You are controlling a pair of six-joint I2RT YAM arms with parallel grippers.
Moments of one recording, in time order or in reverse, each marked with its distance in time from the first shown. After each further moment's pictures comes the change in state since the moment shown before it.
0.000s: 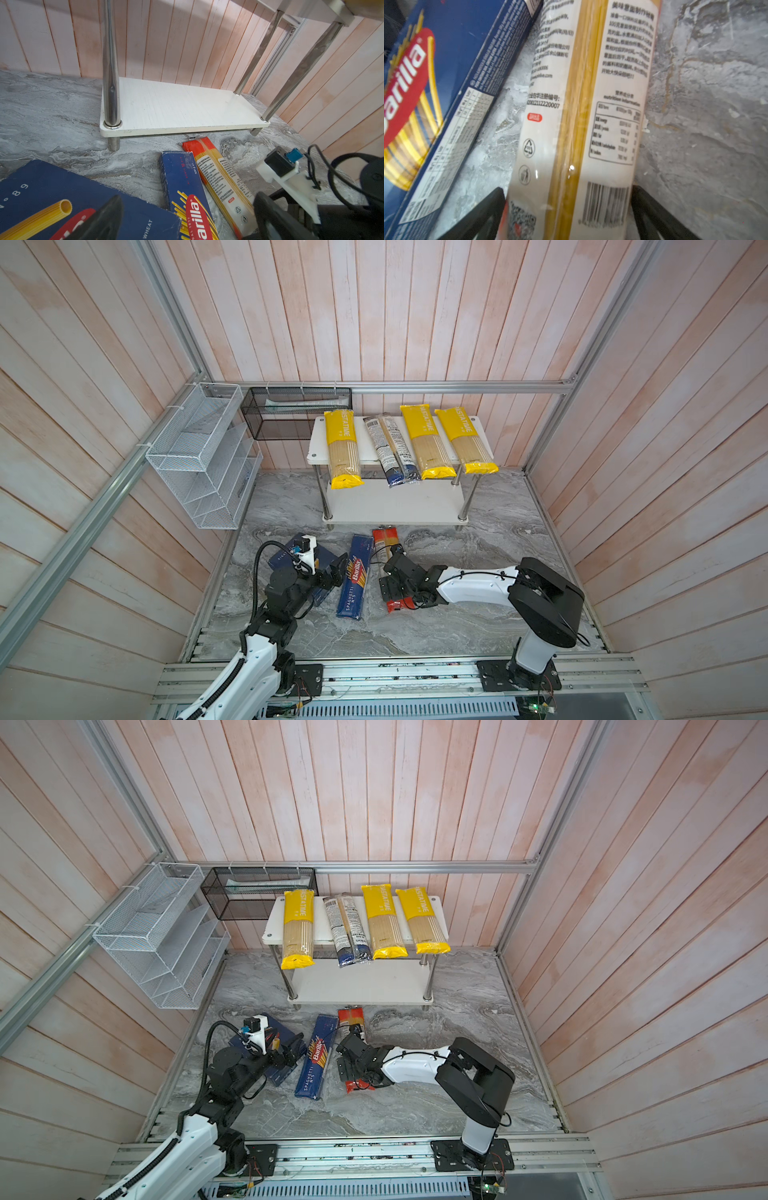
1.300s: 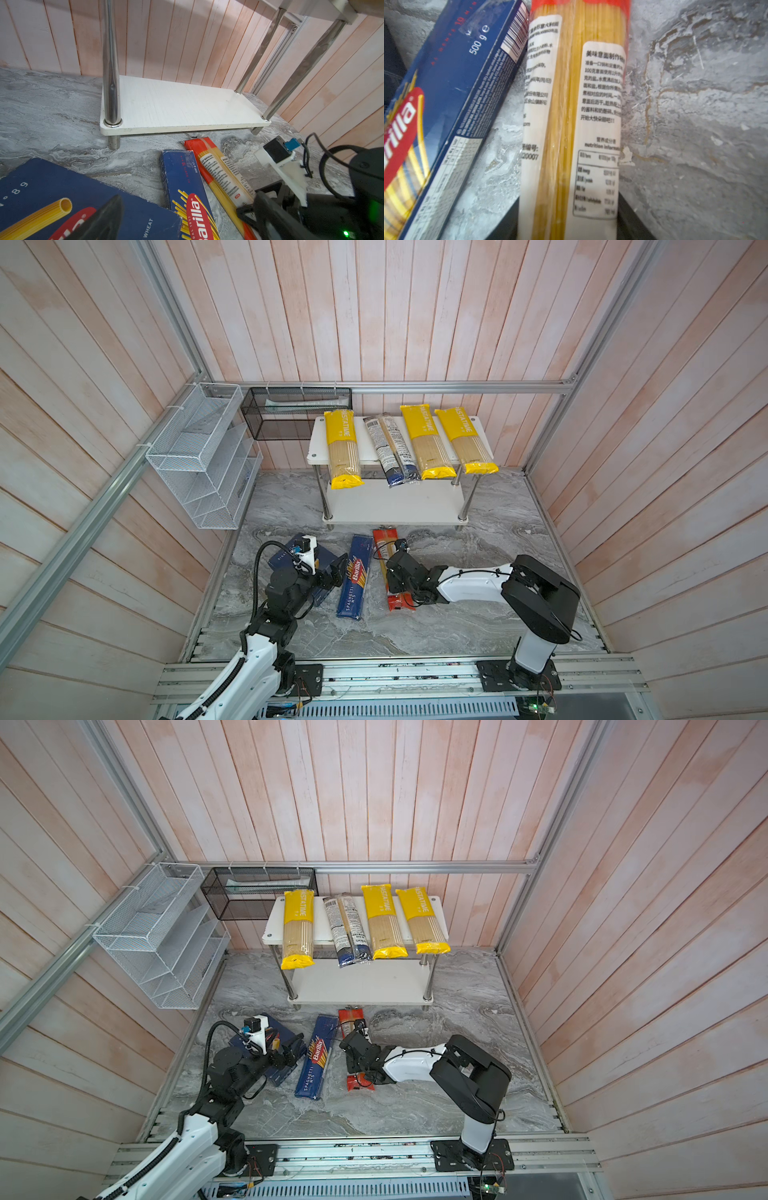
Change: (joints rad) left arm 0.000 0.007 0.000 0.000 -0.001 0.000; right arm -0.032 0.012 -0.051 0.151 0.036 0.041
